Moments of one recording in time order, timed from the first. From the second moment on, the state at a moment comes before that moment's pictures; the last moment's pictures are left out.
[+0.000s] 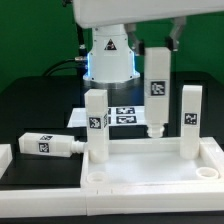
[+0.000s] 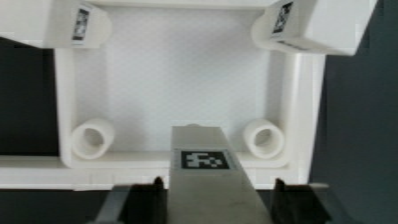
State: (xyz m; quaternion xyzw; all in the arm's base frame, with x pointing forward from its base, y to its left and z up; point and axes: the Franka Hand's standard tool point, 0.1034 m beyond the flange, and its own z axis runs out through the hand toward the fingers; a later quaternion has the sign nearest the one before) arm 0.598 0.044 0.200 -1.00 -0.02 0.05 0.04
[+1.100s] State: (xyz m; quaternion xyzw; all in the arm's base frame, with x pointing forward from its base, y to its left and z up) arm 0.608 0.081 0.183 -1.00 -0.07 0.05 -0.01
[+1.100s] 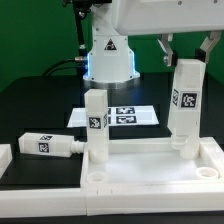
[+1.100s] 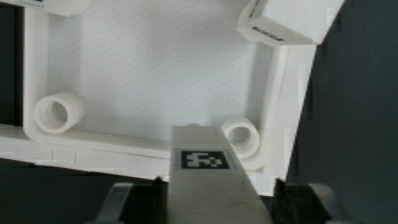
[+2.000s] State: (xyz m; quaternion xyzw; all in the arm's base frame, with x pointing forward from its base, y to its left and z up) arm 0.620 0.112 0.160 -1.00 -0.02 0.06 0.01
